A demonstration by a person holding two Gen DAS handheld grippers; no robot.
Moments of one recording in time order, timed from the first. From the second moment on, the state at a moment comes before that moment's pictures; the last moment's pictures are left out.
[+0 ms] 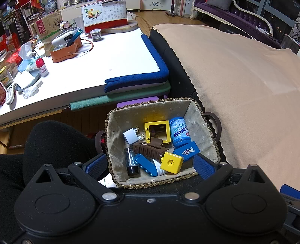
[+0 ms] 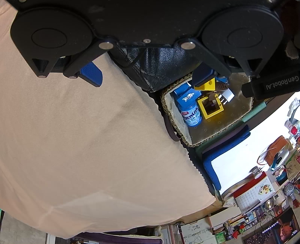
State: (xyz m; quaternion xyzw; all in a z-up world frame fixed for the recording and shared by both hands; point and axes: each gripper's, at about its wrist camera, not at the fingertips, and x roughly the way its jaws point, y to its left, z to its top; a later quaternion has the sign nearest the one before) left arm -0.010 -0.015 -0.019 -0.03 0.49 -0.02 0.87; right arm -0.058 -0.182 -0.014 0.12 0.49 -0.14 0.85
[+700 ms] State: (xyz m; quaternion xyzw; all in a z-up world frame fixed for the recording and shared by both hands) left arm -0.010 -0.015 -0.018 -0.03 0.49 -0.02 0.87; right arm -0.060 -0.183 -0.015 0.12 0.49 -0.13 0.85
